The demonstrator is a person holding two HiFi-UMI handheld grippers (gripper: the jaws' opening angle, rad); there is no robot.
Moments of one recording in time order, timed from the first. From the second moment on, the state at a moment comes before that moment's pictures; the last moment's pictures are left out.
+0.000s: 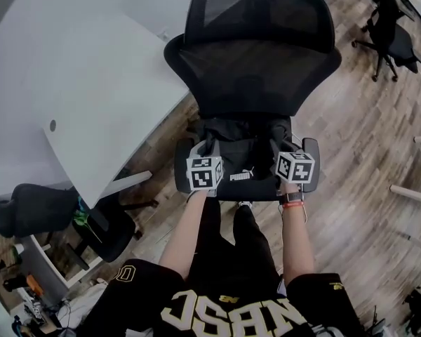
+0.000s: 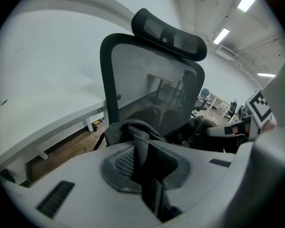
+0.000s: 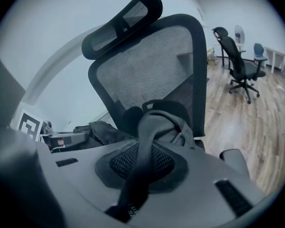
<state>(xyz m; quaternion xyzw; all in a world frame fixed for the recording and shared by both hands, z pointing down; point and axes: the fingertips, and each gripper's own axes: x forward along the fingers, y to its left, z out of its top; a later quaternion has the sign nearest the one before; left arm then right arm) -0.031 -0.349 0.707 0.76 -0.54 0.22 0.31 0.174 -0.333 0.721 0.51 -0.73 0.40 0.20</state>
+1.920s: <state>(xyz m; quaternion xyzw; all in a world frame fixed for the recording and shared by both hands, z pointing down) -0.059 -0.302 0.958 0.64 -0.52 0.36 0.45 0.191 -0.270 0.960 0.55 -0.63 0.50 0.22</state>
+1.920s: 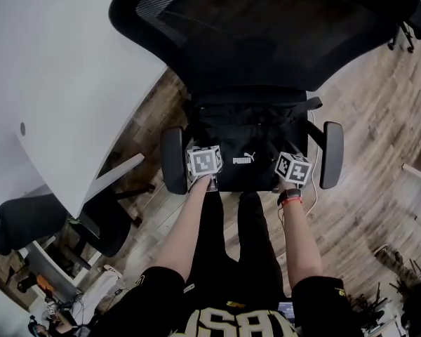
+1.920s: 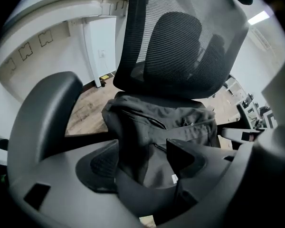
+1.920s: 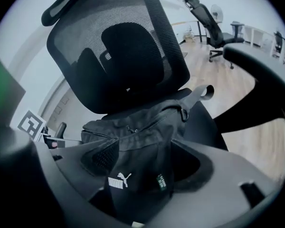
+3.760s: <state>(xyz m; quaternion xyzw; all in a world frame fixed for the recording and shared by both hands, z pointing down) -0.070 -0.369 0.441 0.81 -0.58 0.05 0.08 0.136 -0.367 0.452 0.61 -0.78 0.13 0.05</state>
